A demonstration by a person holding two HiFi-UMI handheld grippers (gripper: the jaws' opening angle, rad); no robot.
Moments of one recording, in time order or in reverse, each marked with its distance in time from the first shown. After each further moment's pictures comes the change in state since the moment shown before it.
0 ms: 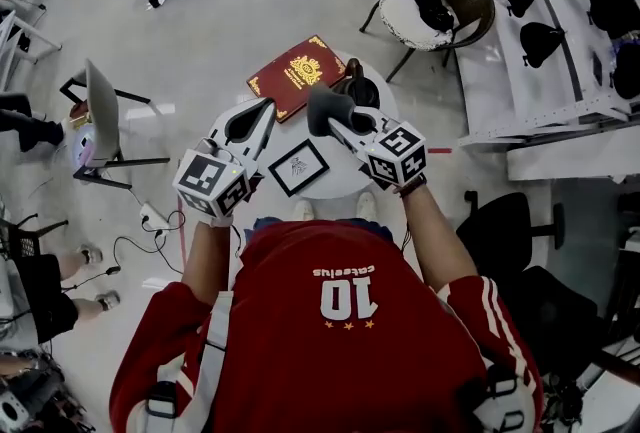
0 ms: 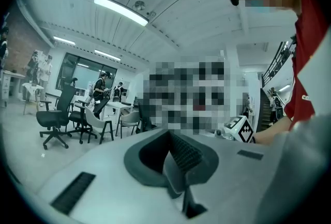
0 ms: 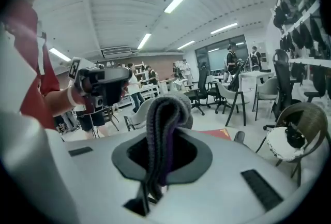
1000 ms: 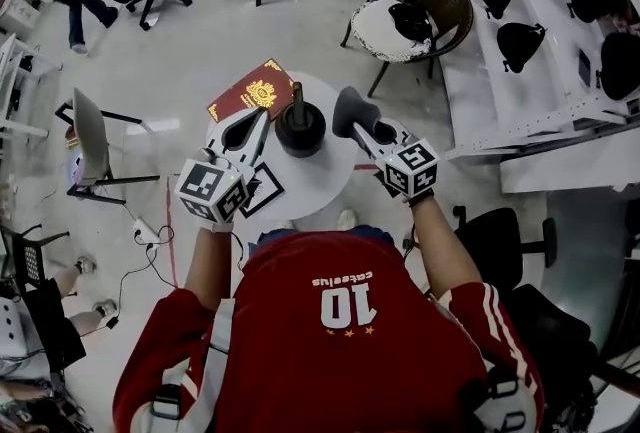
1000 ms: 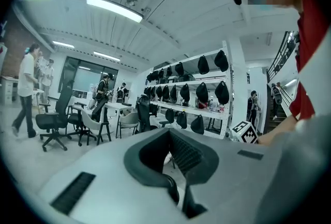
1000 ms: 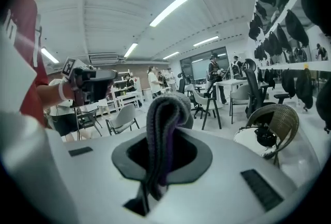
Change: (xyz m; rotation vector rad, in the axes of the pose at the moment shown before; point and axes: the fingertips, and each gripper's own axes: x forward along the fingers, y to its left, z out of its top) left arm 0.131 -0.080 0.003 0.025 0.010 0.055; right arm -0.145 -0.163 -0.042 0.034 -0.102 -0.165
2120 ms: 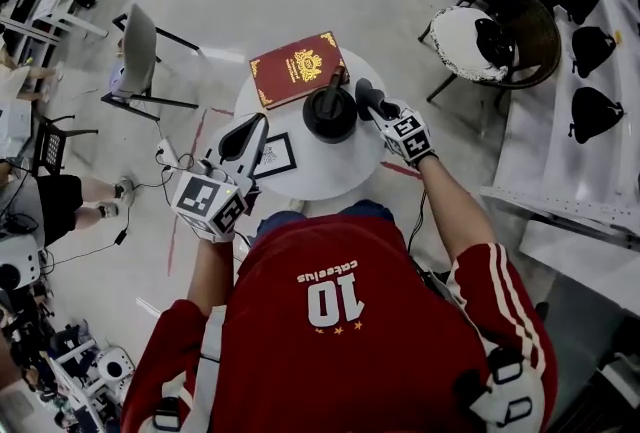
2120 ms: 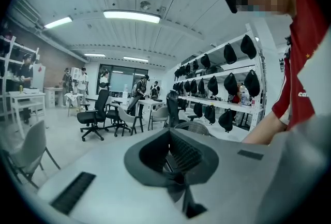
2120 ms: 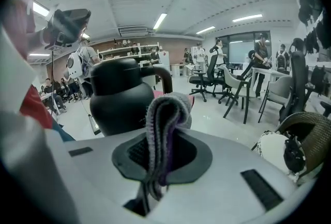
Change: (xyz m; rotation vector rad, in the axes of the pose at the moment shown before) left arm -0.035 -0.009 -0.027 -0.022 0.058 0.392; right arm 0.146 -0.071 -0.128 -0.256 0.276 0.312
